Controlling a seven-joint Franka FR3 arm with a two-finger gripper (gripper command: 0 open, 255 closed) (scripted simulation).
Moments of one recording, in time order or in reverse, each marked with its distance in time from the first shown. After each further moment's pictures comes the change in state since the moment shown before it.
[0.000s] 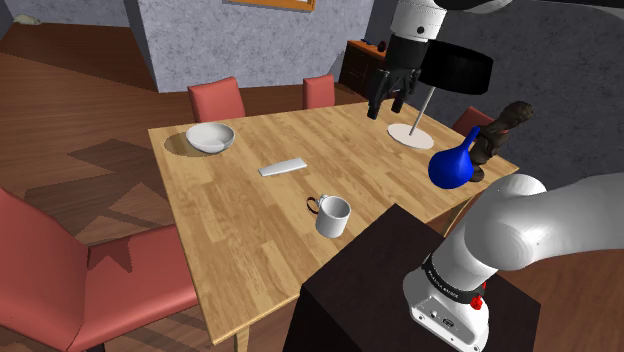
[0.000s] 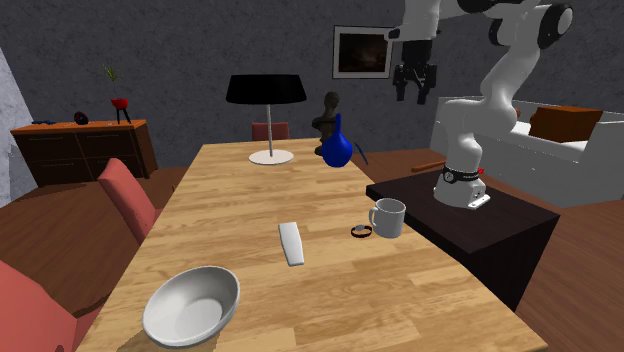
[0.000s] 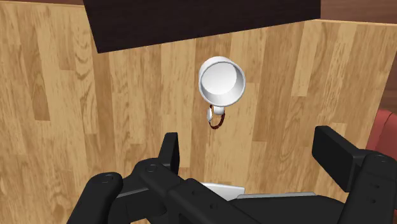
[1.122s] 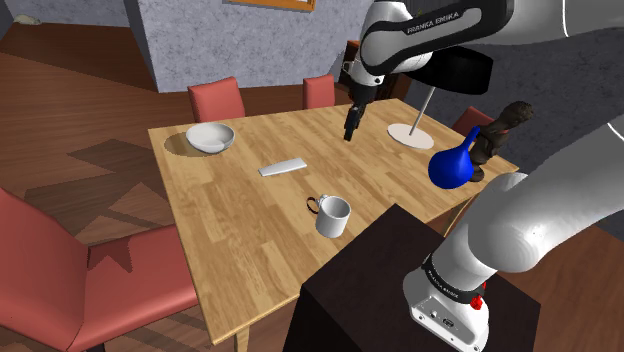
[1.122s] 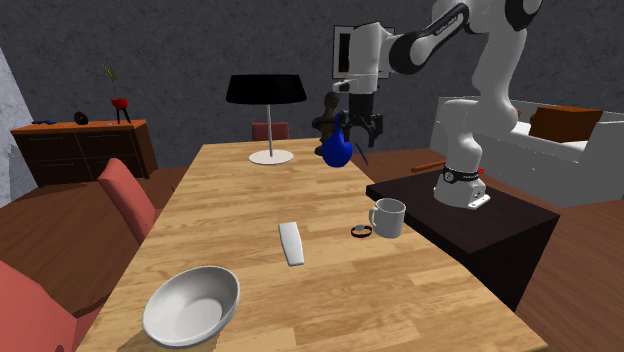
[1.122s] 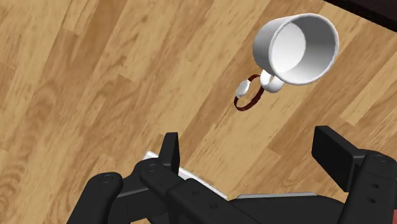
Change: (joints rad) arm 0.076 0.442 -0.241 -0.003 -0.096 0.459 -0.614
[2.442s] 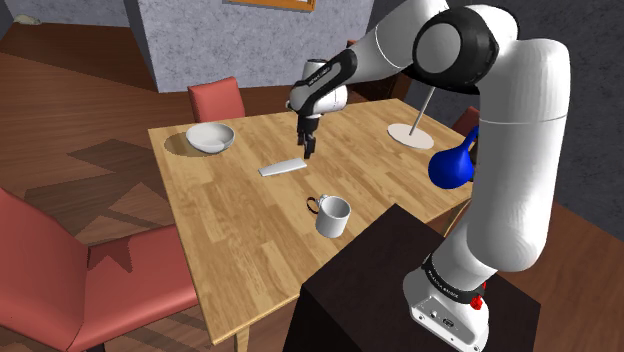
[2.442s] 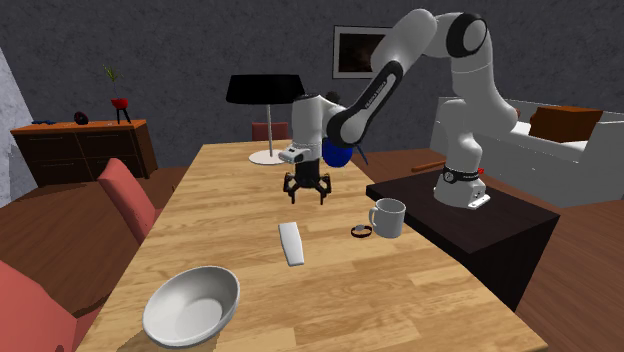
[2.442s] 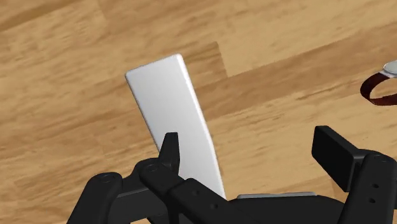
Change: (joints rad) arm -0.019 0.783 0.047 0.473 0.210 0.310 -0.781
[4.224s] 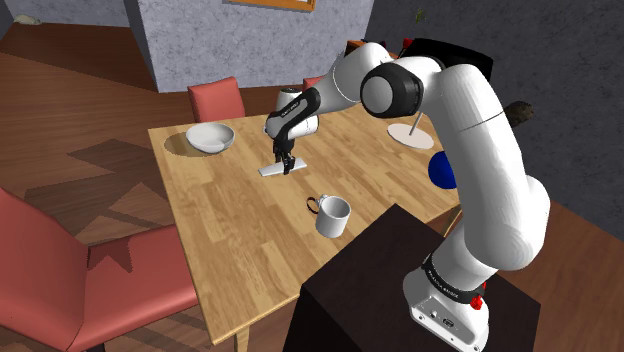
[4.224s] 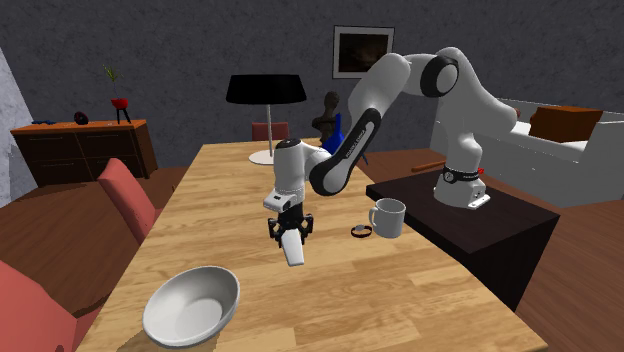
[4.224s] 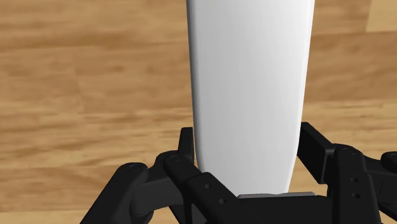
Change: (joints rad) arm -0.039 0.389 0.099 0.351 -0.011 0.052 -0.202
